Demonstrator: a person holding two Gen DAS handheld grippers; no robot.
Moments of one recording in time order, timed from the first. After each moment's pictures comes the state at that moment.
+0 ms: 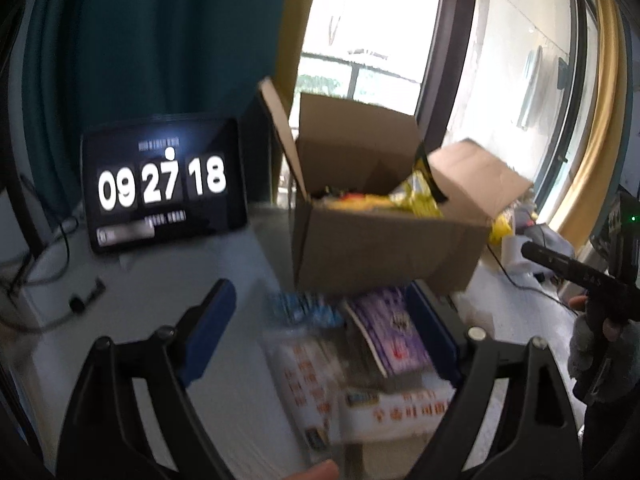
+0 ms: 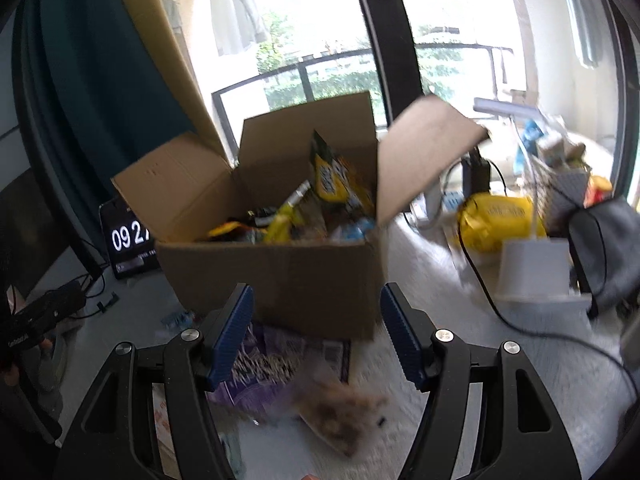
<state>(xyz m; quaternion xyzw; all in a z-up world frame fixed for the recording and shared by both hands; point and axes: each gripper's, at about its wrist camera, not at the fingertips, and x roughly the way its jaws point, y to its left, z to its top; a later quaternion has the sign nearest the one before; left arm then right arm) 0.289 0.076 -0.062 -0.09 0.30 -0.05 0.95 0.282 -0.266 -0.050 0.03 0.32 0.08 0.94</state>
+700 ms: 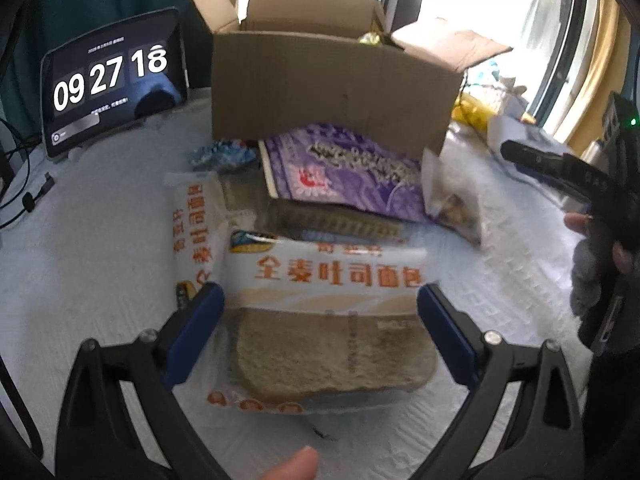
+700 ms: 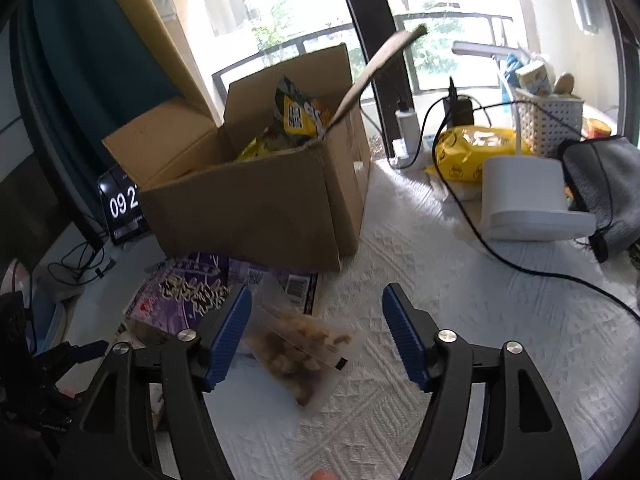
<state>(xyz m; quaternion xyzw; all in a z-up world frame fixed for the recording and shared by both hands) 0.261 -0.022 -0.147 -0.04 0.42 -0.05 0.90 0.260 -0.311 -0.100 0.05 0.36 0.10 0.92</state>
